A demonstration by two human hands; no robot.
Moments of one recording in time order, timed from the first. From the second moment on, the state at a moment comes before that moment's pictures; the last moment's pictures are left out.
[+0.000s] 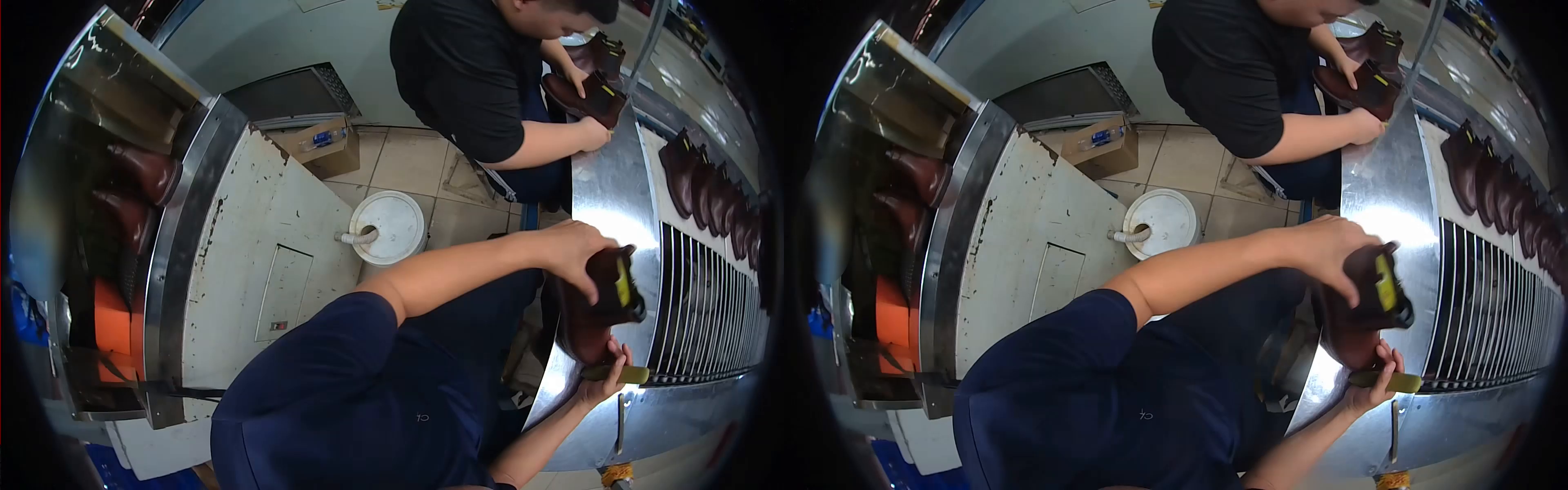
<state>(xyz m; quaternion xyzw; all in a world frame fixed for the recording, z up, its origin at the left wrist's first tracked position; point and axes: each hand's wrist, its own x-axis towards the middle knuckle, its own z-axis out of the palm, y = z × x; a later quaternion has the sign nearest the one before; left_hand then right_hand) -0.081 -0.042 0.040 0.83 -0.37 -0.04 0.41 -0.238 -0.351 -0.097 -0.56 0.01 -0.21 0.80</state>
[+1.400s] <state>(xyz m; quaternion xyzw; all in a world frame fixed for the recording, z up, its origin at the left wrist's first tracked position) -0.428 0.259 0.240 0.65 0.30 0.70 0.05 -0.243 -0.316 -0.077 -0.55 0.14 -0.15 0.81</state>
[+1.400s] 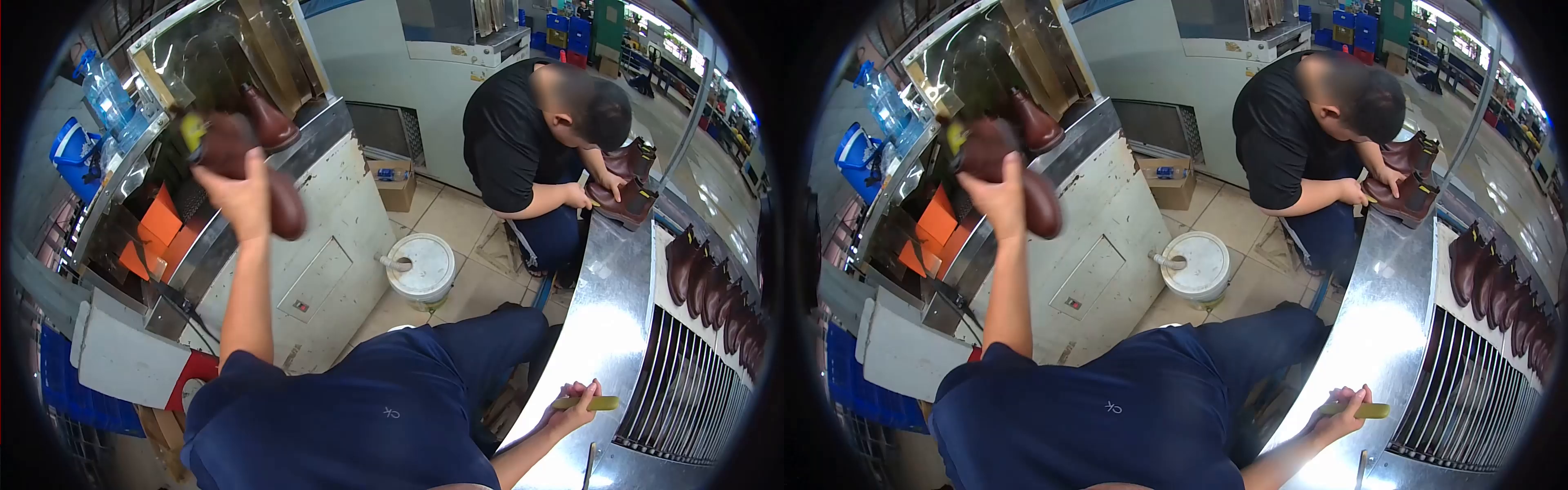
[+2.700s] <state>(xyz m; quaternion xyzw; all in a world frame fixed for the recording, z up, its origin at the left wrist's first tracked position) -0.357 0.545 0.234 0.88 0.35 0.24 -0.23 -0.244 -0.319 -0.080 -0.53 0.11 -0.13 0.83</state>
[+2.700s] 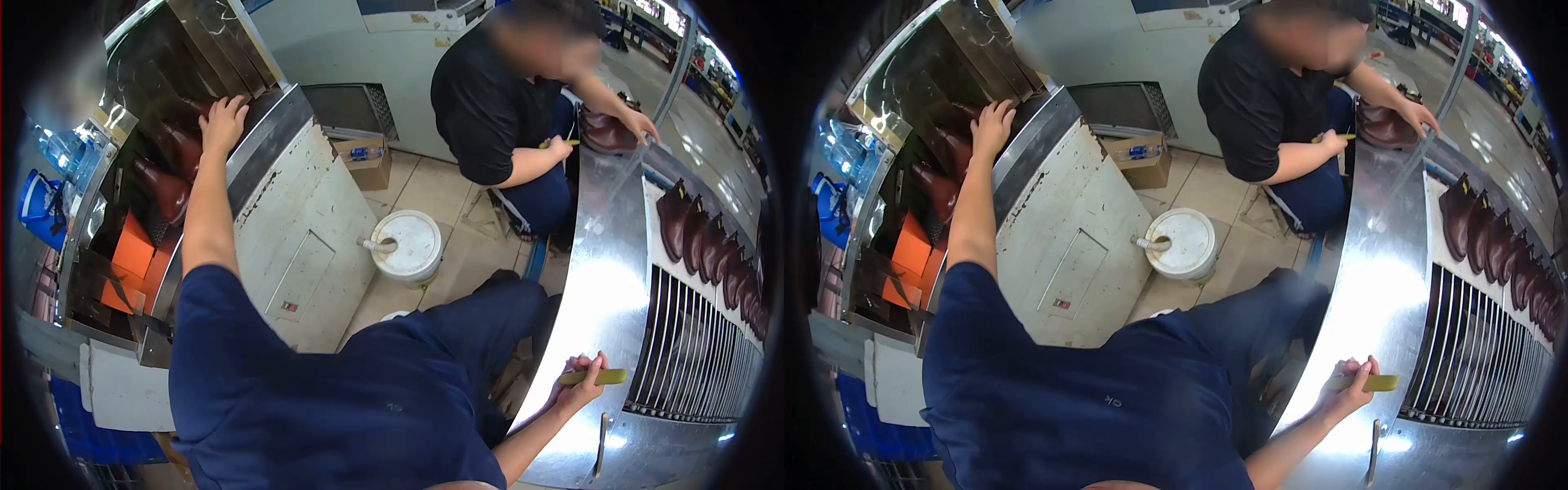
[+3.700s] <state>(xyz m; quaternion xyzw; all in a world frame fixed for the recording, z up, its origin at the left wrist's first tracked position) -0.519 0.481 0.224 0.84 0.46 0.25 -0.11 -0.244 -0.325 -0.094 -0.53 0.16 -0.16 0.82</state>
